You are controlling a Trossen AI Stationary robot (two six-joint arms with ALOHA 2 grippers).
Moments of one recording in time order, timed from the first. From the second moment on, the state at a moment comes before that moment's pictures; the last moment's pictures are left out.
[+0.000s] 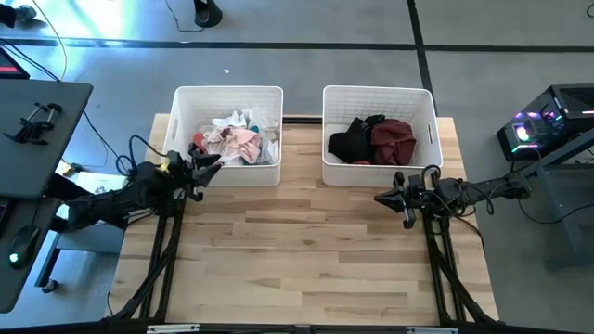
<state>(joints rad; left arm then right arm) 0.23 0.00 0.02 0.32 -0.04 -0.22 0.23 0.02 0.01 0.05 0.24 0.36</state>
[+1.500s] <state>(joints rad) -0.18 0.00 0.01 0.01 0.03 0.04 0.23 0.03 0.01 0.05 0.23 0.36</state>
